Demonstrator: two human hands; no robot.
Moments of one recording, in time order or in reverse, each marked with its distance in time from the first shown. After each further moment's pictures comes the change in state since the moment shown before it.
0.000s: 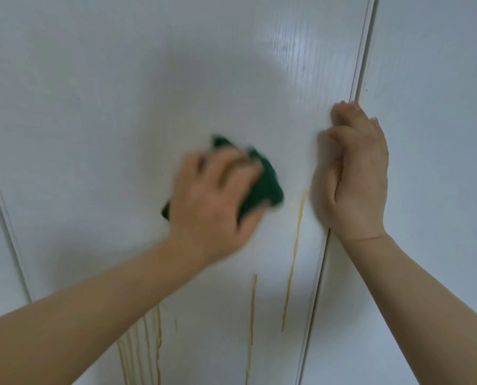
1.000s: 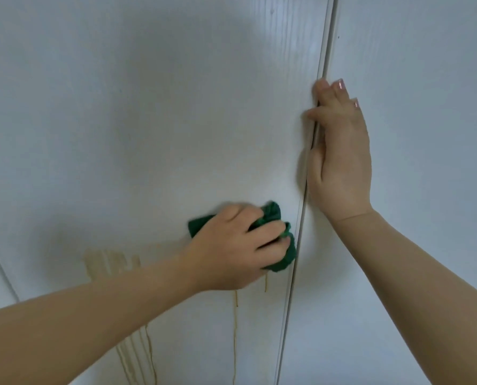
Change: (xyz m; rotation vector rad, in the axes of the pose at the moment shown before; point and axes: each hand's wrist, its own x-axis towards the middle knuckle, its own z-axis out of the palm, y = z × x) left_hand -0.058 0.056 0.020 -0.064 -0.245 0.513; right_hand -0.021 -0.002 -0.024 -0.025 -0.190 0.112
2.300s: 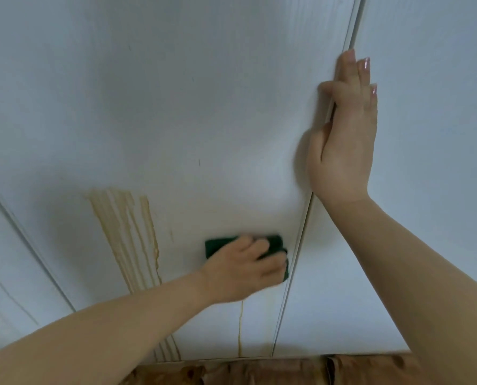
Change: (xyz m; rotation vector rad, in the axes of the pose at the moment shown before) left_hand -0.086 0.101 0.038 -0.060 -0.113 -0.016; right_hand -0.058 -0.029 0.012 0.035 -0.043 0.236
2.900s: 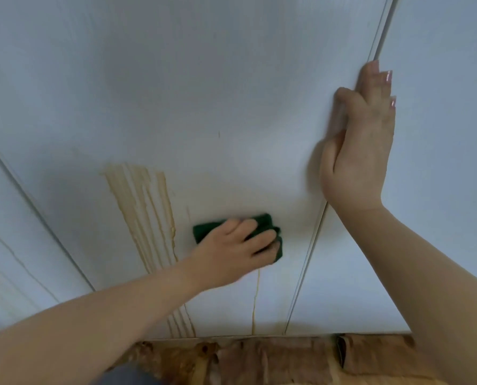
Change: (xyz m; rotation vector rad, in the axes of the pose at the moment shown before) left_hand -0.043 -0.008 -0.012 -0.010 -0.050 -0.089; right_hand -0.038 0.002 0.010 -0.097 -0.082 0.074
